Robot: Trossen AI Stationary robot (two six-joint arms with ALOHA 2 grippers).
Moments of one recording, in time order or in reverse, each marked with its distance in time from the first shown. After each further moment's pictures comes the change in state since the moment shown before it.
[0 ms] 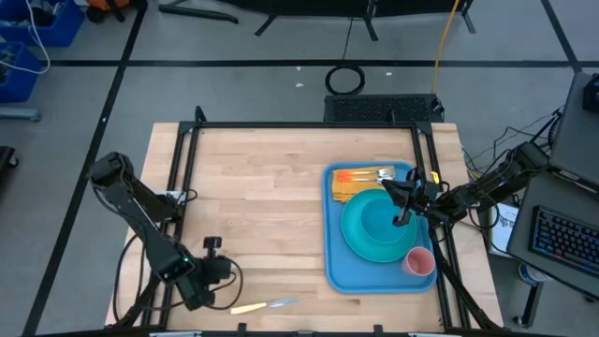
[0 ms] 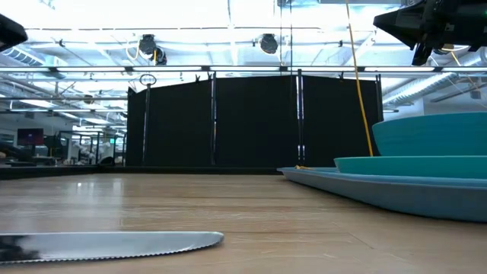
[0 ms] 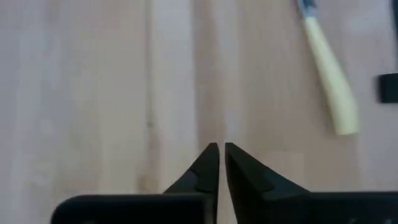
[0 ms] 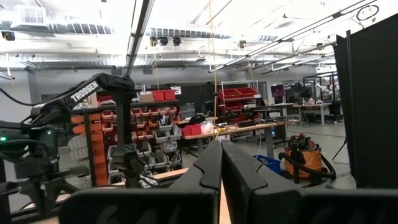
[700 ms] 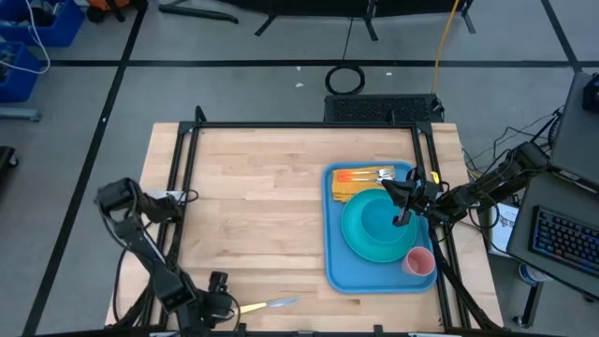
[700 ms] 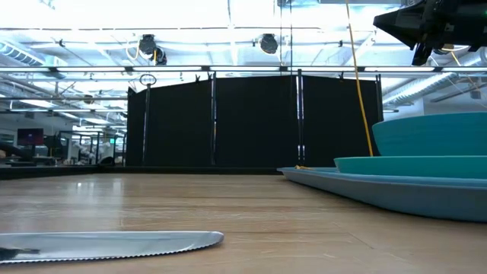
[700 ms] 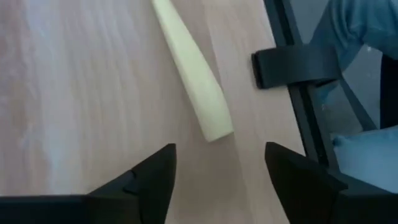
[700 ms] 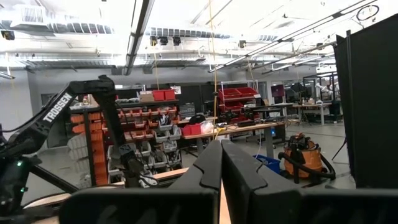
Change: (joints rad) left arm -0.135 0.275 0.000 0.446 0.085 0.004; right arm 0.000 0.000 0.000 -0.002 0.000 0.000
